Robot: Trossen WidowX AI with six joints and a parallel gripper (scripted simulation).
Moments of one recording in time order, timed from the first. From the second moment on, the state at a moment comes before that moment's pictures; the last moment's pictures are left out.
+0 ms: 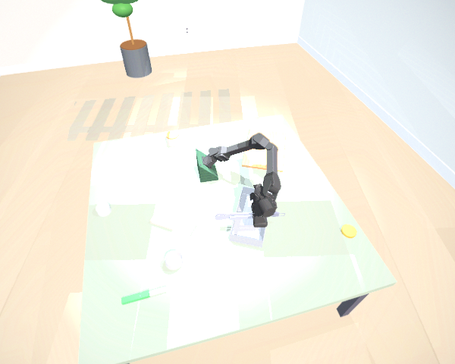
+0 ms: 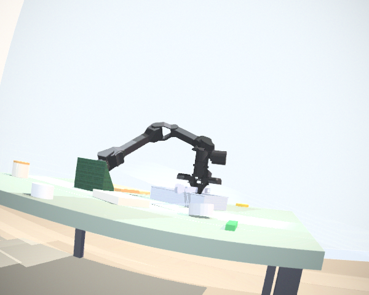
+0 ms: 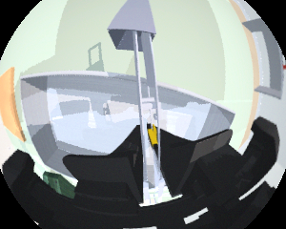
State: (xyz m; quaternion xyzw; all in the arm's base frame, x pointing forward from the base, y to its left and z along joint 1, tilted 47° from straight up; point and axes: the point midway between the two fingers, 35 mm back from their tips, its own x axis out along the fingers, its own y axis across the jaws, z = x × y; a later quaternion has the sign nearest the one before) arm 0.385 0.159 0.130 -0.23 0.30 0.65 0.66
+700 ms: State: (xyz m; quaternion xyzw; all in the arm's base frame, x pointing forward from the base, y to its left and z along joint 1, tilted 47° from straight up) arm 0.389 0.099 0.182 -0.21 0.31 0.63 0.68
